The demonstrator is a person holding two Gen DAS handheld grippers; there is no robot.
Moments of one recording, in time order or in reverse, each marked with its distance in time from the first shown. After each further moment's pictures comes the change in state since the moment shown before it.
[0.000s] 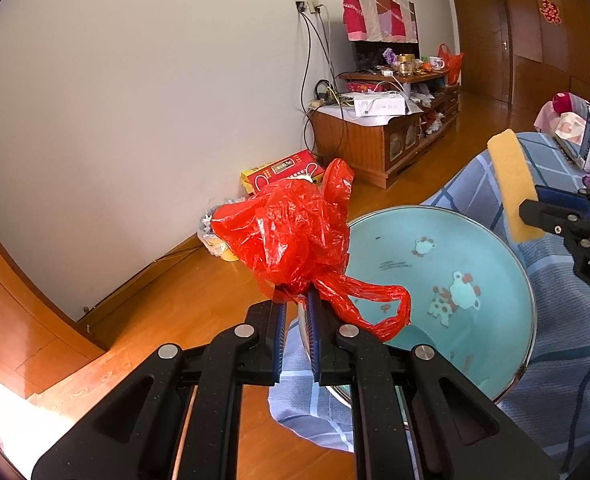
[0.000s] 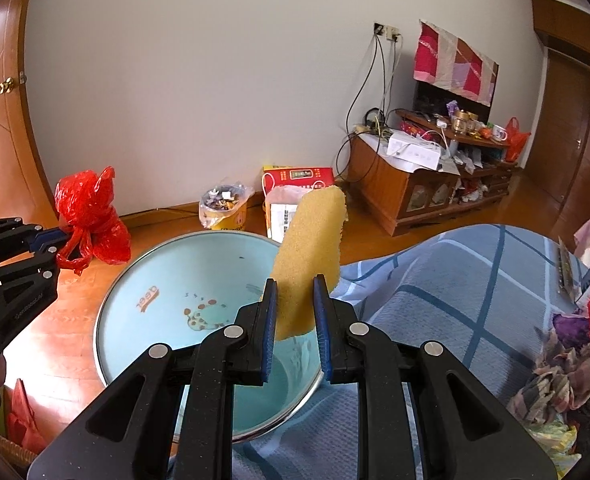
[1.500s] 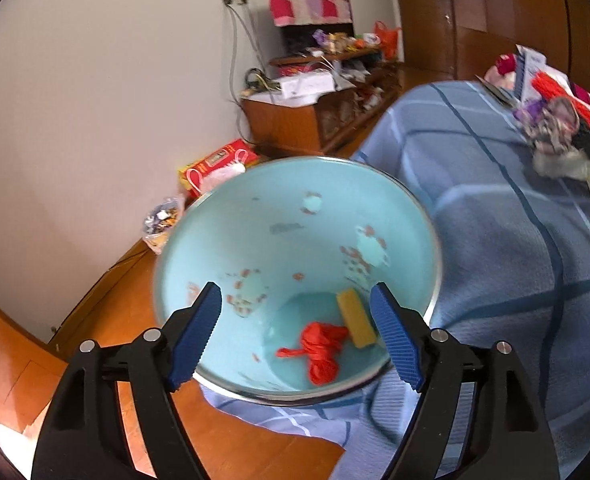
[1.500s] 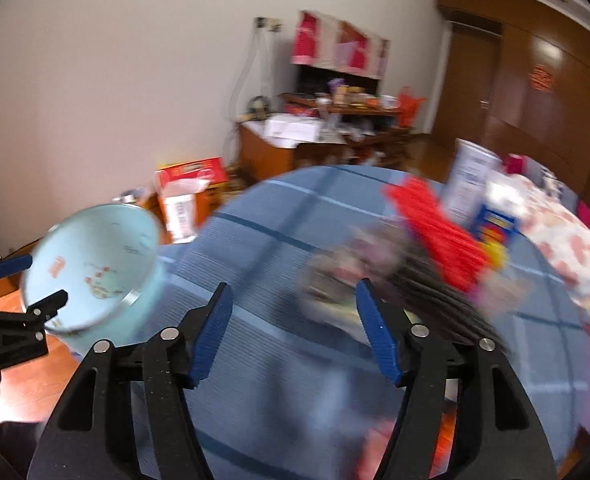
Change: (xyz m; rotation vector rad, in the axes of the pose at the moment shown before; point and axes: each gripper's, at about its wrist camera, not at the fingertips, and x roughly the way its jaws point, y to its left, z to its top) left arm 0.005 -0.088 -0.036 0.153 0.035 -0.169; right arm -0.108 -0.102 -0.080 0.190 0.013 -0.346
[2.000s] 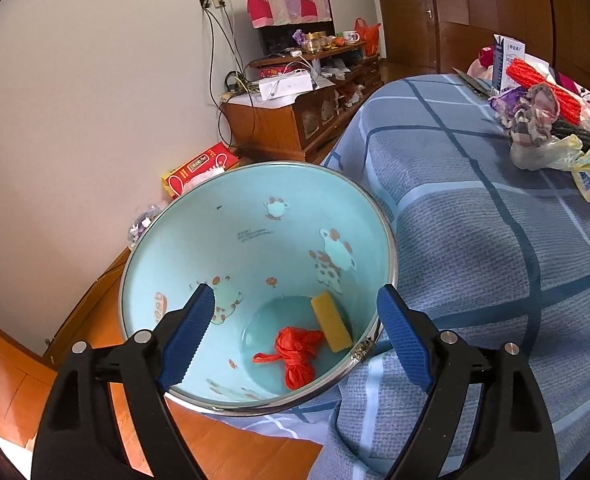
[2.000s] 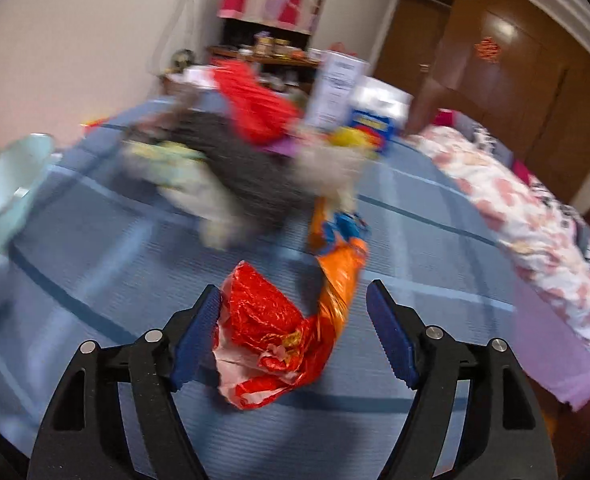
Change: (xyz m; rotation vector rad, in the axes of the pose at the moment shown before) left arm 0.003 -0.022 0.004 0.034 -0.006 -0.036; right arm -0.026 -0.105 -0.087 0.012 0.165 -0.269
